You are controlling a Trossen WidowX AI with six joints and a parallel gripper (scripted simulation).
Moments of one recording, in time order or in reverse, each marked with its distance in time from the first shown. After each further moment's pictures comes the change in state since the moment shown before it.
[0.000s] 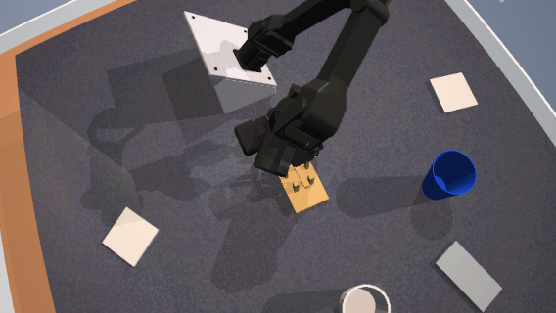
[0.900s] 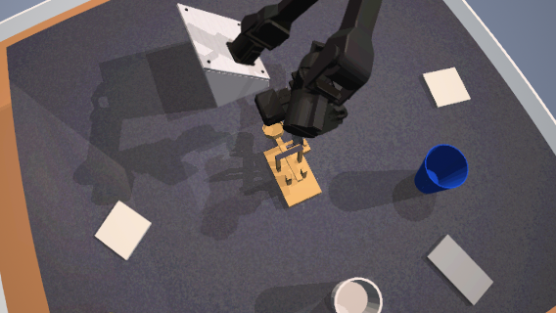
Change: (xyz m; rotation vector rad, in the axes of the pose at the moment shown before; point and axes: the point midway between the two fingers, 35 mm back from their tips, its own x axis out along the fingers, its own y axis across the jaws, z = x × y) arm -0.031 0.063 -0.008 0.035 -0.141 -0.011
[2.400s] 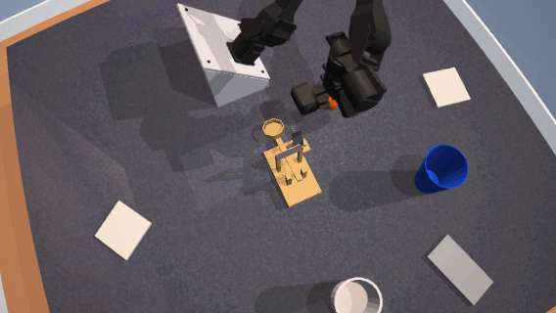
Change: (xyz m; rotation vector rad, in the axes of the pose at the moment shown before) arm 0.062 0.088 0.001 -0.009 -0.198 0.012
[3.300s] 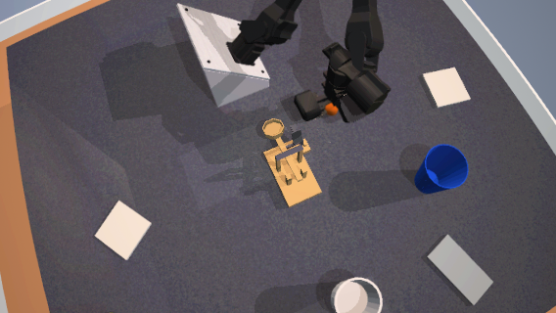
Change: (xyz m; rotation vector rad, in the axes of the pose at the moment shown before) arm 0.037 0.011 -0.002 -0.016 -0.010 0.028
